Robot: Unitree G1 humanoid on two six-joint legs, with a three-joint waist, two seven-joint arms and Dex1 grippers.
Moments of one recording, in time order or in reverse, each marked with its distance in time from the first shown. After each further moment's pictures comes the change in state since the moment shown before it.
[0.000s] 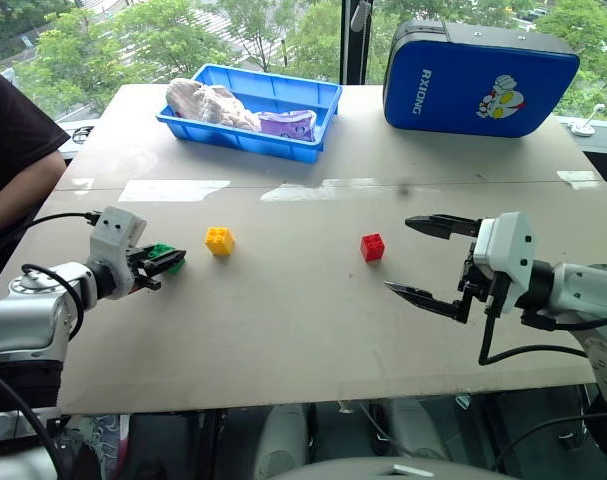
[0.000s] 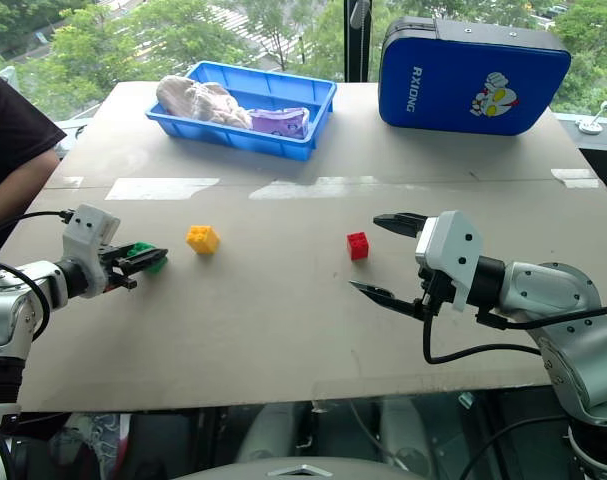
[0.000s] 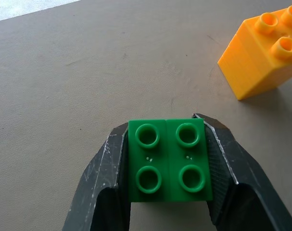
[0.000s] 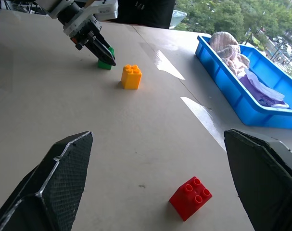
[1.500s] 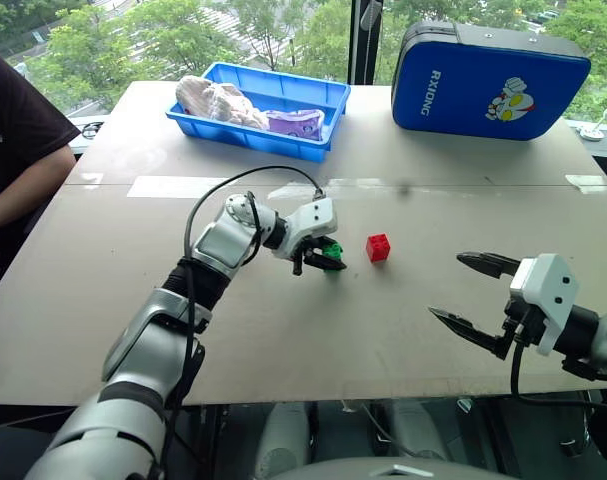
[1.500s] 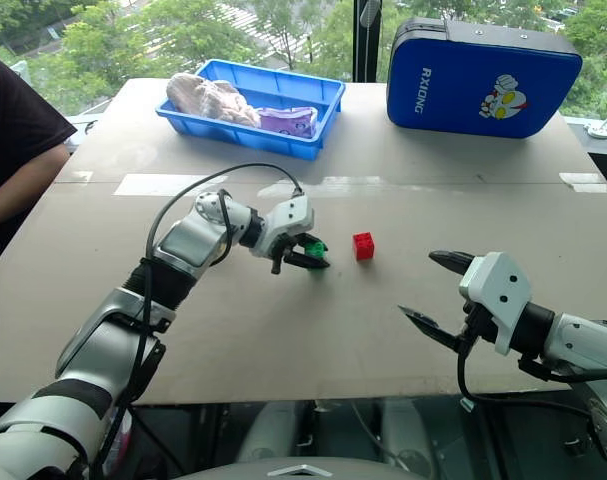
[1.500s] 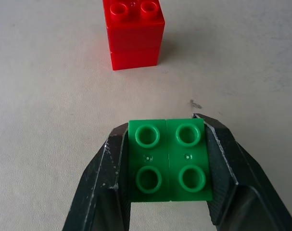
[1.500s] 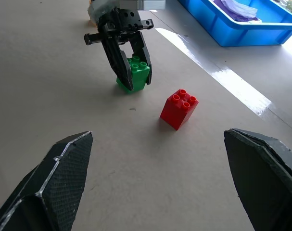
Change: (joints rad) left arm -0.649 -0.405 -0.690 0.319 0.315 -0.350 -0.533; right arm 0.402 -0.090 -0.204 -0.080 0.024 -0.035 -0.106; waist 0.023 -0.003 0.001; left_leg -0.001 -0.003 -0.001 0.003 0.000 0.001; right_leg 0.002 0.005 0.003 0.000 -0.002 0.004
